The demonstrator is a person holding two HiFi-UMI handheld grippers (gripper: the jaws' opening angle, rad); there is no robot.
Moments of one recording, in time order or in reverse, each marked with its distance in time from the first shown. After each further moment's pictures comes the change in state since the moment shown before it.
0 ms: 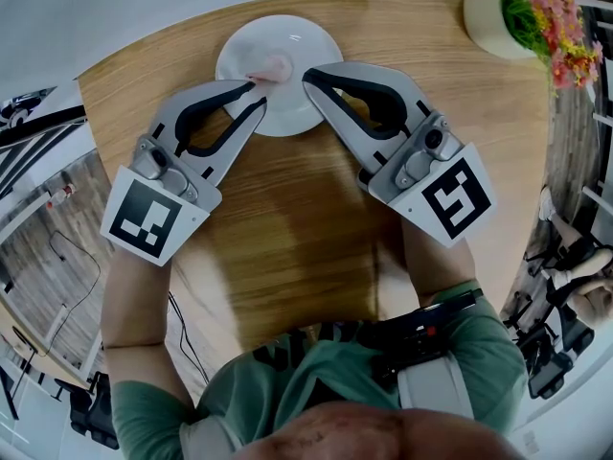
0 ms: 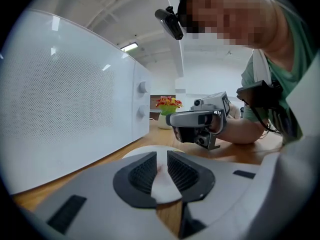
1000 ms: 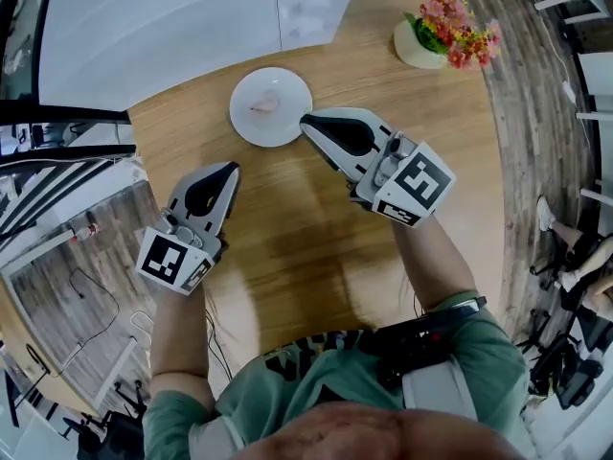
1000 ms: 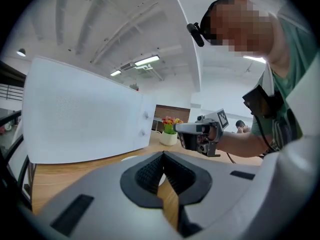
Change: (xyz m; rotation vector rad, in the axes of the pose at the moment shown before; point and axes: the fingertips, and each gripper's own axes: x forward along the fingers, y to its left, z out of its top) left arm -0.087 -0.051 0.046 -0.202 -0.166 0.147; right arm -0.046 0.029 0.056 0.114 -0.007 0.024
